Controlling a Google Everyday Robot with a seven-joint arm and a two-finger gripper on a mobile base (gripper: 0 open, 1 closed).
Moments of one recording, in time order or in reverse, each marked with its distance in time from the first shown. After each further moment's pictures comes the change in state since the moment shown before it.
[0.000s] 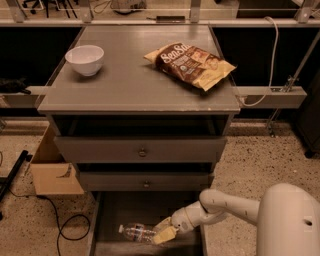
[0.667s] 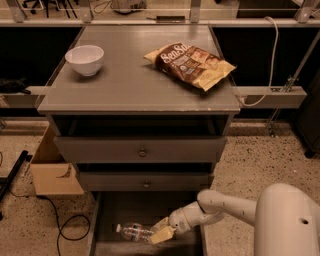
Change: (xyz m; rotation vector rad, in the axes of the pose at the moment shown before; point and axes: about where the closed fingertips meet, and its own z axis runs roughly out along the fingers) arm -0.002 -0.001 0.008 -0.011 -0.019 0.020
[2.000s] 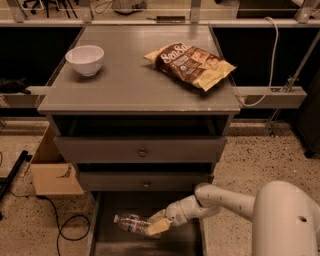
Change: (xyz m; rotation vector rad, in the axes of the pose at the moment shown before) arm -0.033 -0.012 0.000 0.032 -0.024 -0.046
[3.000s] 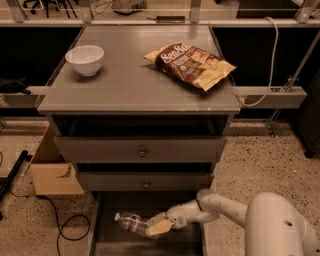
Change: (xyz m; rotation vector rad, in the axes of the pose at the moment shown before) arm 0.008 -0.012 0.008 -0.130 -0.132 0.039
